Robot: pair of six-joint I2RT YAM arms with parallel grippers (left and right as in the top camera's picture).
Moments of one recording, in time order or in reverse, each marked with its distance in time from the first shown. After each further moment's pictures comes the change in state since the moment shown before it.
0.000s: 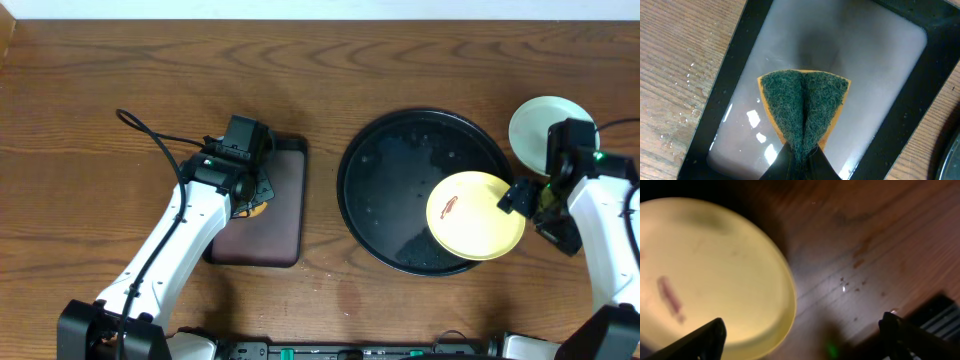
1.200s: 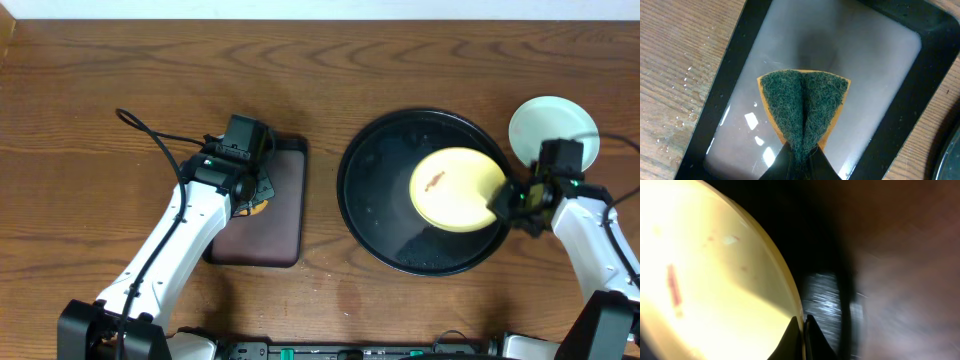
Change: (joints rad) left arm 0.000 0.000 -0.002 0.019 0.000 0.000; right arm 0.002 0.002 -0.221 0.472 -0.307 -0.106
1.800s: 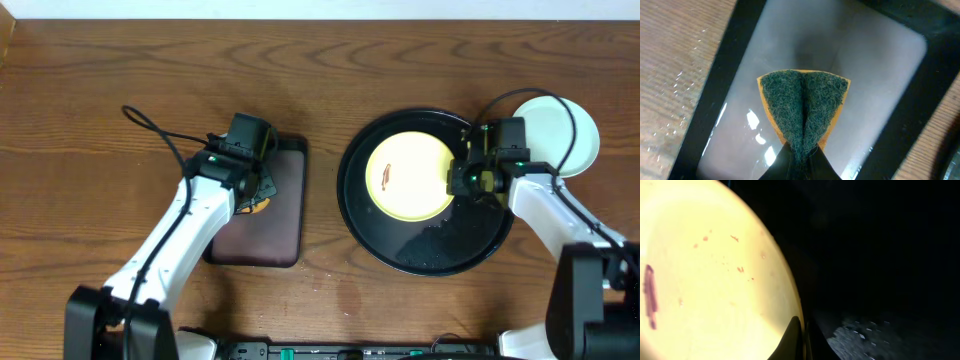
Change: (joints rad) left arm 0.000 0.053 0.000 0.041 0.000 0.006; right arm 0.222 0.200 0.042 0.275 -0.039 -0.347
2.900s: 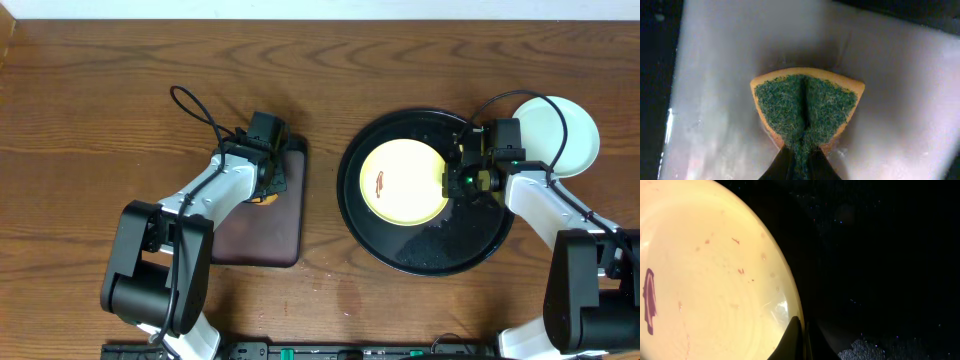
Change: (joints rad) left arm 0.006 0.296 -0.003 0.271 -0.004 0.174; right arm 0.000 0.036 0.000 0.022 -0.058 -0.040
